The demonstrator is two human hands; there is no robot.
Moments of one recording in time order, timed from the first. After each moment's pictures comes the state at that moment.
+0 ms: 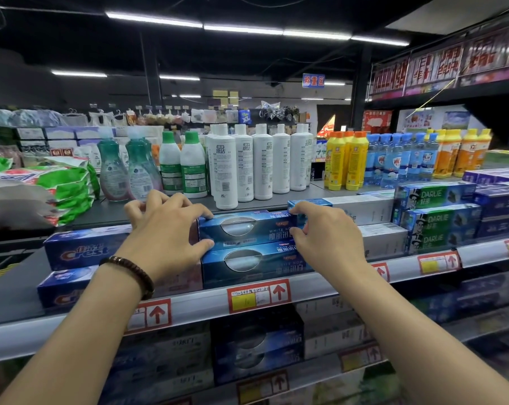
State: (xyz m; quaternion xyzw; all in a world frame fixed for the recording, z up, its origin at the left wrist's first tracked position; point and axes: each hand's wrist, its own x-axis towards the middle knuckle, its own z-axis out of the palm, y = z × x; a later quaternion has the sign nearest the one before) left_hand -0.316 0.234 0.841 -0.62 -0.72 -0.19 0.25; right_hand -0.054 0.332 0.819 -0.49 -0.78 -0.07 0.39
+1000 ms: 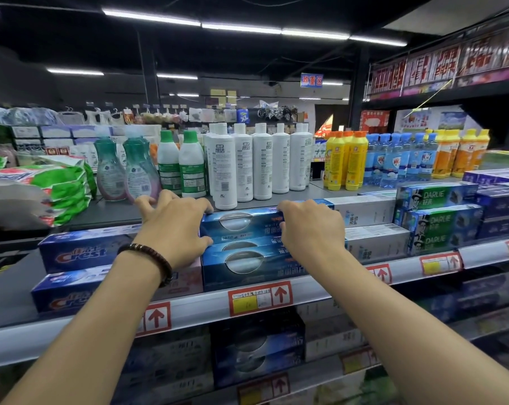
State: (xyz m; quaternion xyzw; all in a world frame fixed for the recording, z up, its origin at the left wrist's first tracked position) left_hand -0.311 0.261 0.846 -0.60 -0.75 -0.16 0.24; right_hand -0.090 0.346 0.832 -0.53 -0.79 -0.20 0.25
